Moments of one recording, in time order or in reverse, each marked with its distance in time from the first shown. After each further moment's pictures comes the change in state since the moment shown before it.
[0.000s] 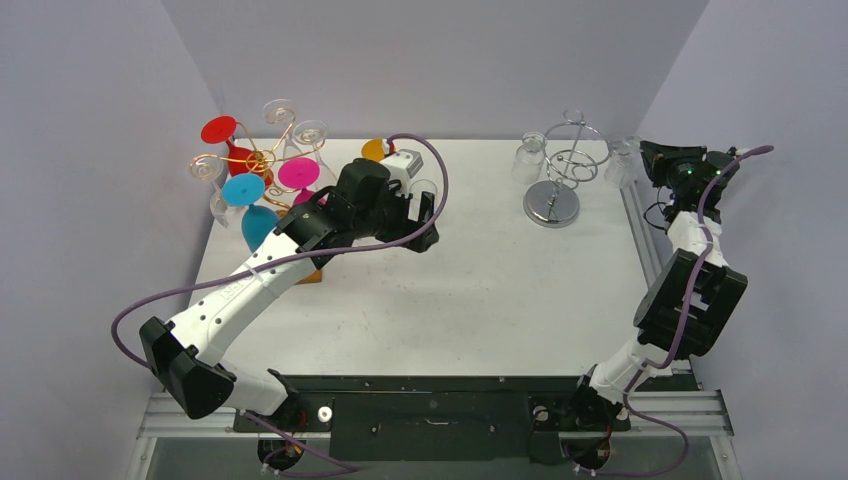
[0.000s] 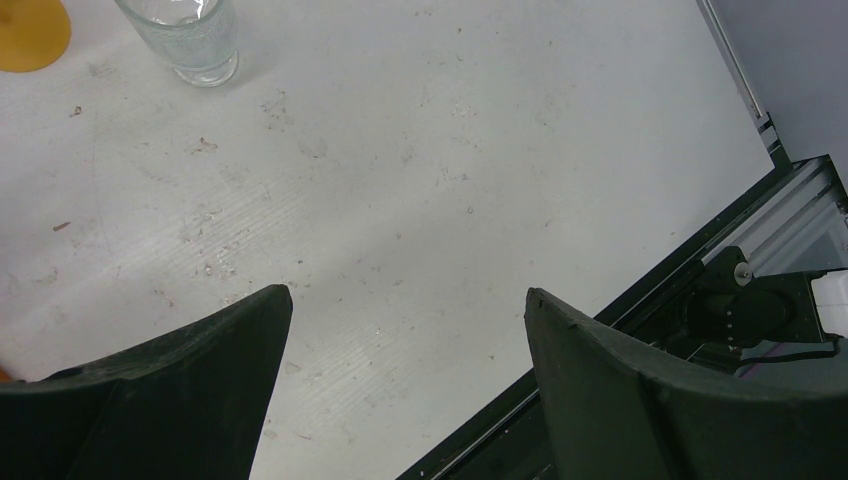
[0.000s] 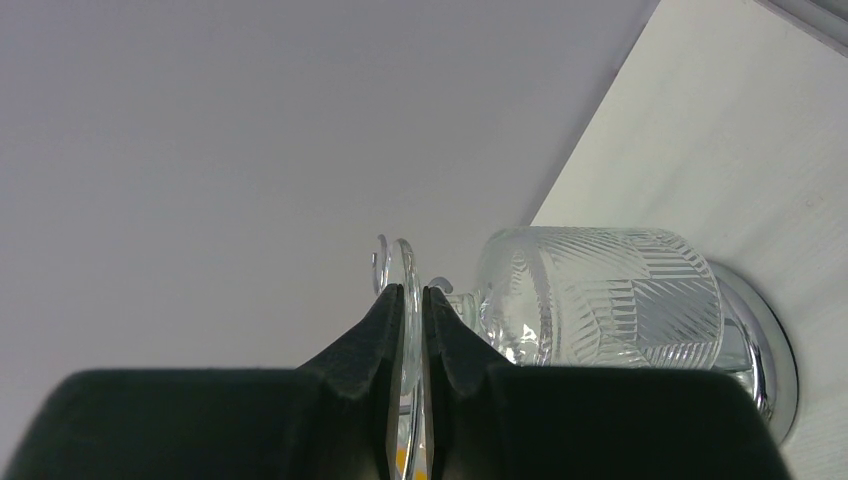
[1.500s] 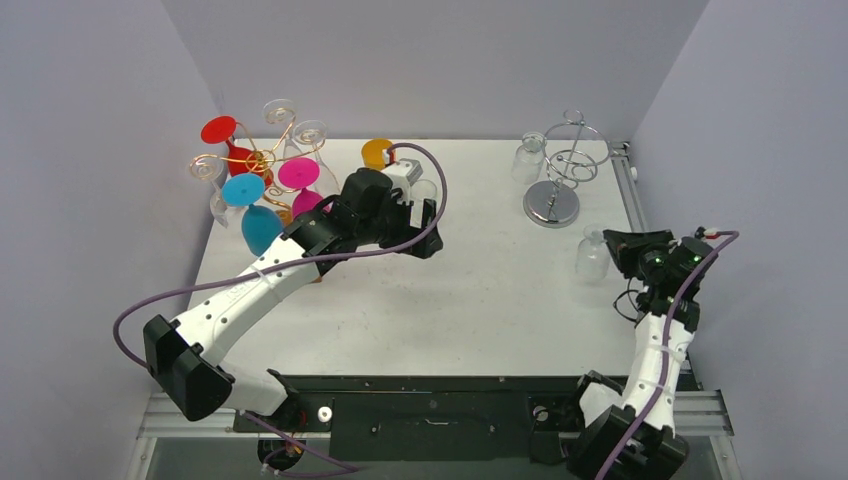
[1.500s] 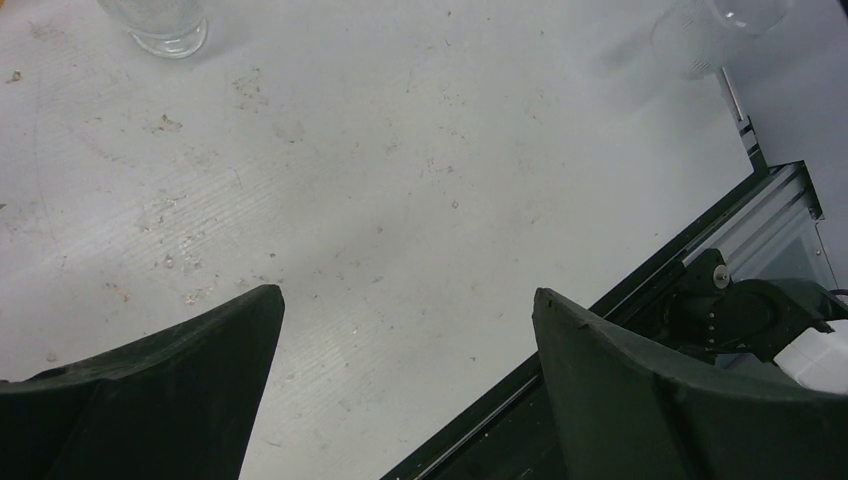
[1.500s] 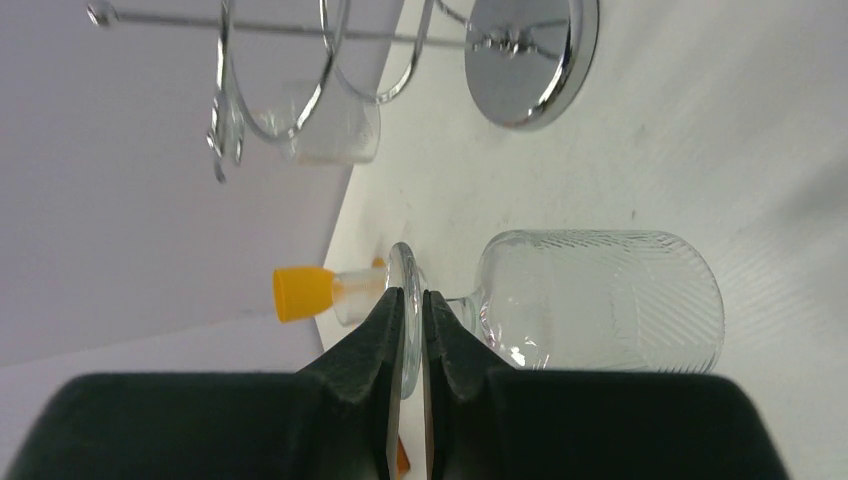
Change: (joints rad) left arm 0.000 -0.006 -0.092 0.074 0.027 -0.061; right arm -0.053 -0.811 -0.552 -0.519 -0.048 -0.236
